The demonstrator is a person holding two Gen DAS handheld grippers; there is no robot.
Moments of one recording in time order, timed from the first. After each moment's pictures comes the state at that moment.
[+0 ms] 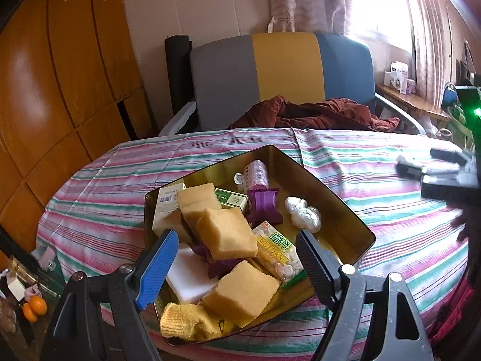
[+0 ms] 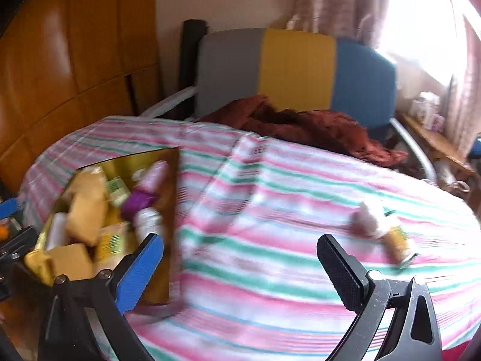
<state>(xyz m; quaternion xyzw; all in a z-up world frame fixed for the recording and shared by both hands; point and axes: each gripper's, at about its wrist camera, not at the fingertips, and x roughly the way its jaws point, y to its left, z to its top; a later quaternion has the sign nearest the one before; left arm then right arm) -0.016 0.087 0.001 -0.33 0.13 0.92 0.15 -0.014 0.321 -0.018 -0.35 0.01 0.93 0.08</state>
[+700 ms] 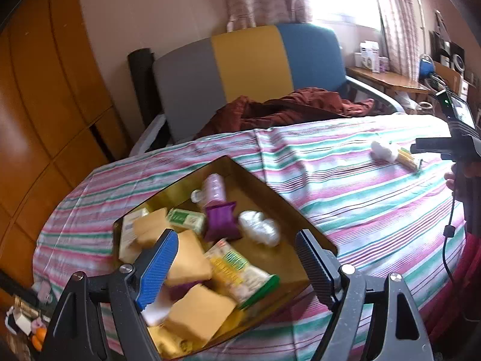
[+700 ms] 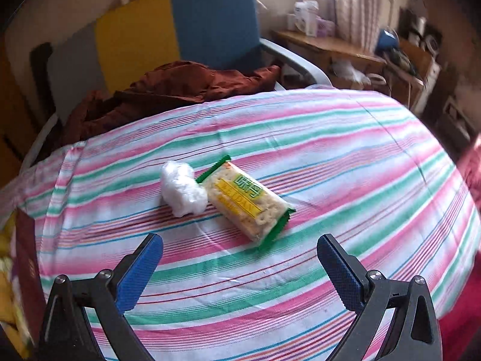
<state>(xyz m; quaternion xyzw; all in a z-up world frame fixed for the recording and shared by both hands) -0.011 0.156 0.005 -0.32 0.19 0.90 0.20 0.004 0.548 -0.063 -0.41 0.19 0.84 0.31</state>
